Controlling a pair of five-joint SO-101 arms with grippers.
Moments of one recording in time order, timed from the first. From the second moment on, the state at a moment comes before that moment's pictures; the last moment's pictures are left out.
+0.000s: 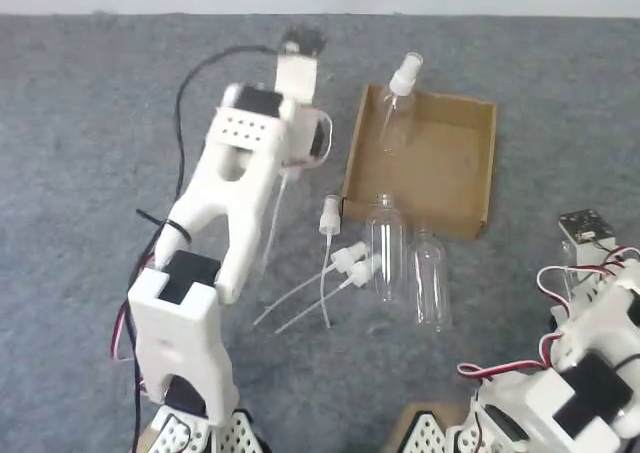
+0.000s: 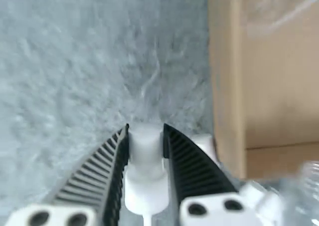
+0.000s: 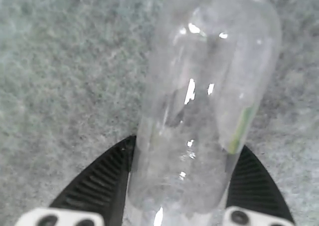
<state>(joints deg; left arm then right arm) 9.9 24.3 -21.0 79.3 5.6 45.6 -4.7 46.0 53.2 60.4</state>
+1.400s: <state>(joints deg) -52.8 -50.4 69.8 58.2 -34.0 45.6 -4.7 45.9 53.2 60.4</state>
